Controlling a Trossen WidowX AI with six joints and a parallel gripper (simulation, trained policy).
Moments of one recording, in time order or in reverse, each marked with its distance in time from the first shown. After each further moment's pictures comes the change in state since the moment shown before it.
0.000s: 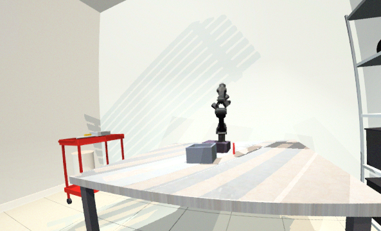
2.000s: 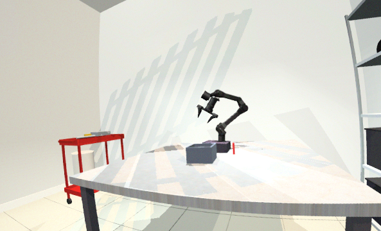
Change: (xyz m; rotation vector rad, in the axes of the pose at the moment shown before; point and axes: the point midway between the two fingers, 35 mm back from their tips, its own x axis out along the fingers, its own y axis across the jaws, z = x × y) arm -0.088 -0.227 0.012 -1.487 0.731 -1.002
